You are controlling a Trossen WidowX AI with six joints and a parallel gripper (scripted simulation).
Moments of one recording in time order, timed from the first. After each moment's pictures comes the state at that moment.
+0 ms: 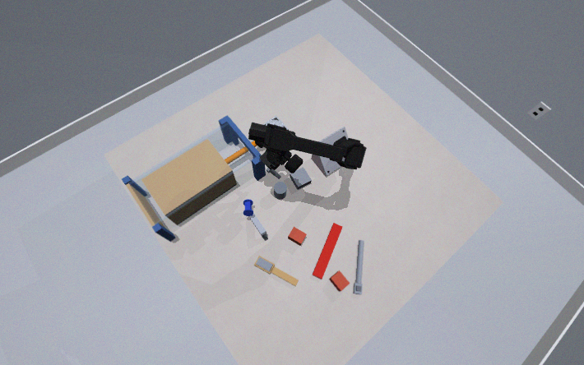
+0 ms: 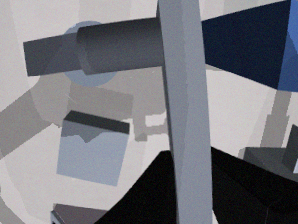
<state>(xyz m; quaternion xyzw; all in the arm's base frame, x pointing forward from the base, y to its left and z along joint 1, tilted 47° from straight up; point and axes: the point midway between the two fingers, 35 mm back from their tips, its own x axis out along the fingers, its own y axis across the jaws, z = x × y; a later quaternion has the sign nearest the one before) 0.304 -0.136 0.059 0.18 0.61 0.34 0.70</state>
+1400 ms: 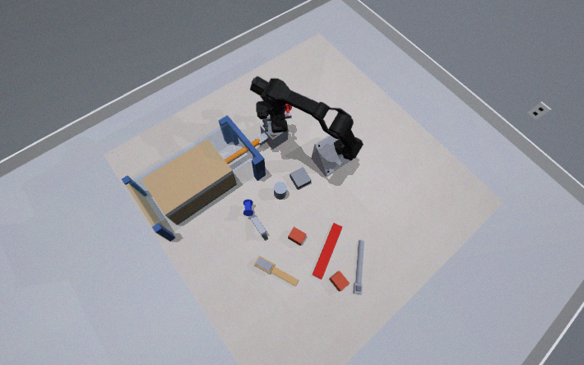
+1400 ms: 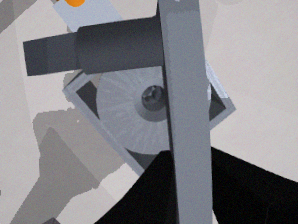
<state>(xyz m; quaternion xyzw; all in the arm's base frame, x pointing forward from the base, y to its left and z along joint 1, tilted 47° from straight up) 0.193 -0.242 -0.083 0.36 0.72 0.07 0.59</state>
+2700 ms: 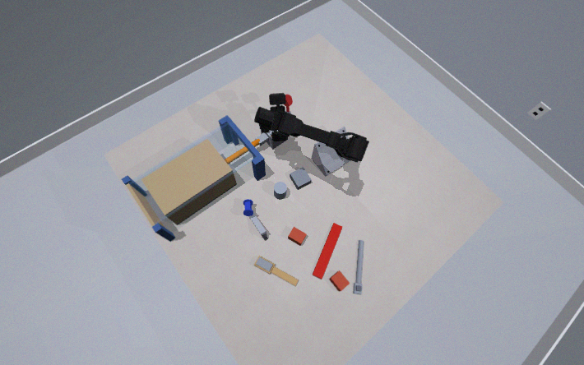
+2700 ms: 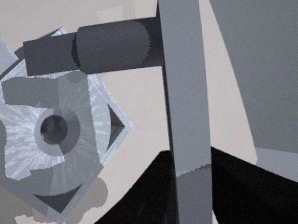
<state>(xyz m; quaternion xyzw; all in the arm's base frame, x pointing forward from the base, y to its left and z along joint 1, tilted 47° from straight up) 0.194 -0.240 -0.085 0.11 0.78 -0.14 0.60</state>
